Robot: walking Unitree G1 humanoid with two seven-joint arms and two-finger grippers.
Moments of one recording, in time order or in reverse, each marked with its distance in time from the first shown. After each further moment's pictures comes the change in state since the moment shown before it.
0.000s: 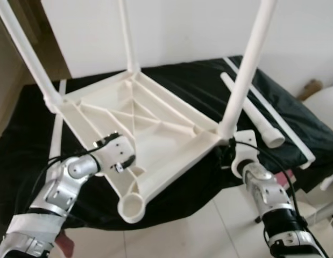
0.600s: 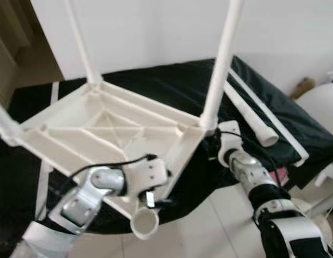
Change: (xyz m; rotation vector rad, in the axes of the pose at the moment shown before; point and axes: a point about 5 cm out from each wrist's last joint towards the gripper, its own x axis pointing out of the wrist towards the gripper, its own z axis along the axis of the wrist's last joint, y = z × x) left arm 0.010 -0.056 0.060 -0.077 -0.220 -0.479; right arm 0.033 0.034 0.018 -0.003 -0.011 0.156
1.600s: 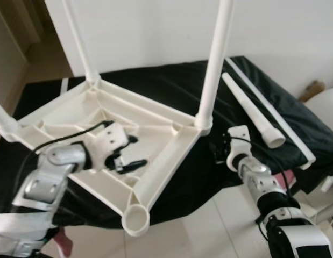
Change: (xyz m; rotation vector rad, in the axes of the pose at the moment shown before) left arm -0.100 0.047 -0.030 -0.078 0.100 0.341; right arm -0.021 -0.042 -0.018 -0.009 -0.029 -0.110
